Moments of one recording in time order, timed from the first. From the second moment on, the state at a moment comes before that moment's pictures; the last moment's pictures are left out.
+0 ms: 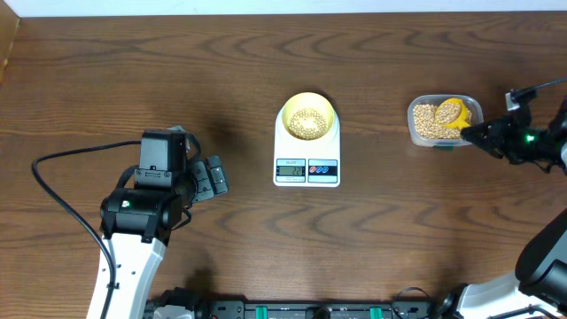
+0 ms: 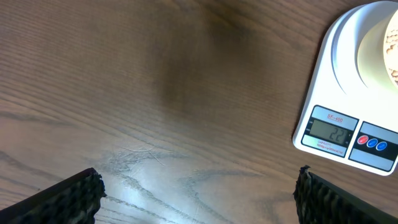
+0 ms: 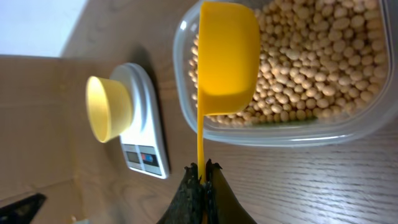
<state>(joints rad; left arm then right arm) -0.12 1.05 0.95 -0.97 -0.05 -0.38 -0.52 1.74 1.25 -0.92 -0.89 -0.11</state>
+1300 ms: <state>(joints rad) -0.12 1.05 0.95 -0.97 -0.05 -0.38 -0.25 1.75 1.25 -0.86 -1.33 0.04</state>
